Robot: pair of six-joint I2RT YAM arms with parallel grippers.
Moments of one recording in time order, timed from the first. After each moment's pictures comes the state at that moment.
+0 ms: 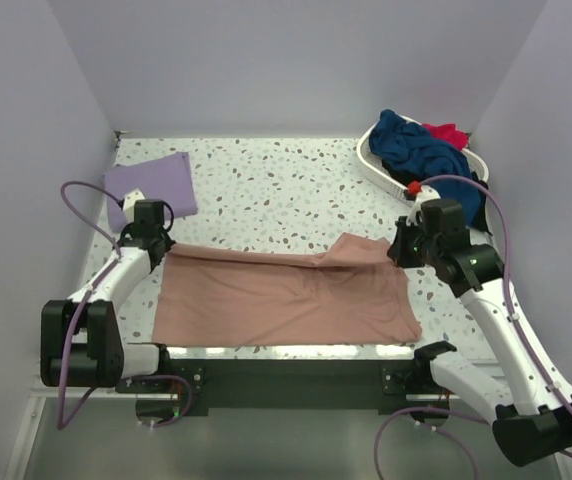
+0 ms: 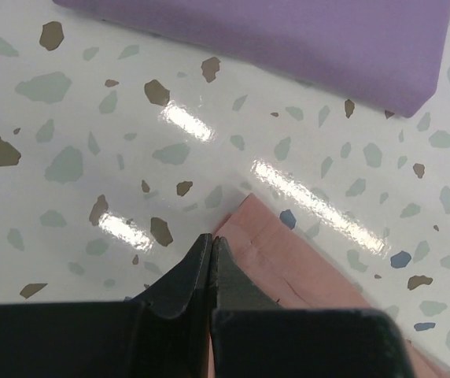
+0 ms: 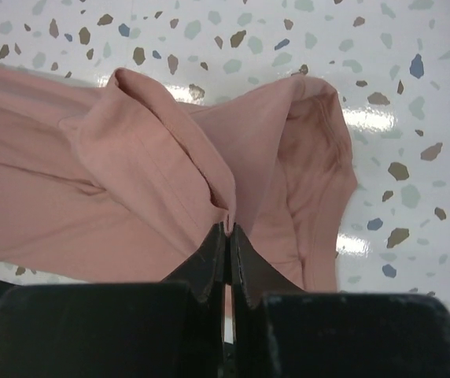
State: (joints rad) left arm -0.01 1.32 0.72 -0.23 -0.38 -0.49; right arm 0.29 0.93 1.01 -0.85 -0.02 0.24
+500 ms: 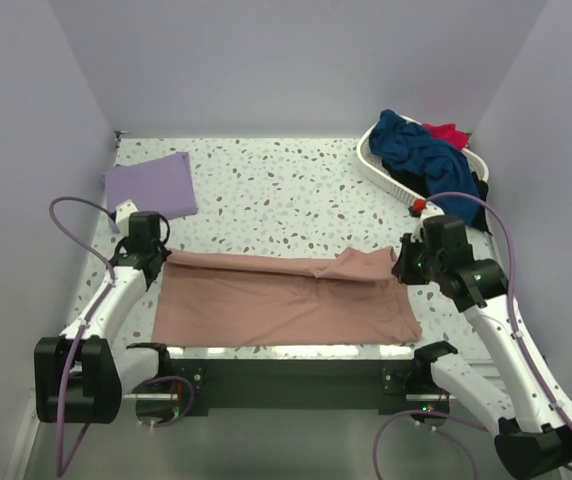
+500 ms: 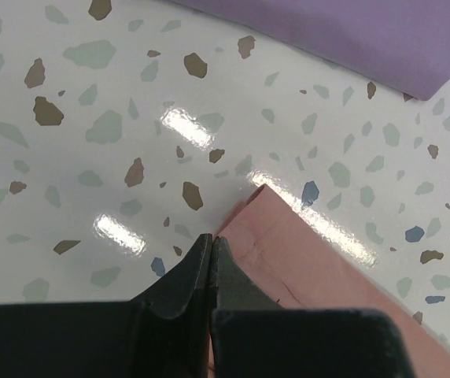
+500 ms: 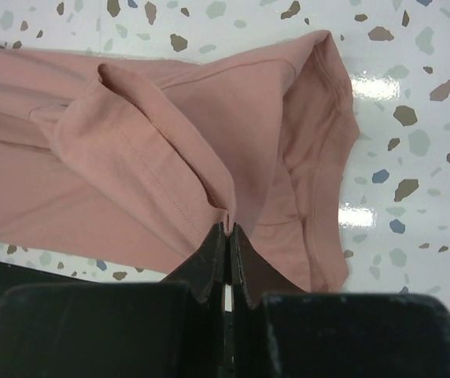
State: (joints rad) left arm -0.01 1.13 0.62 -0.30 -0.42 -0.53; right arm 0.30 0.83 0.93 -0.95 -0.01 0.29
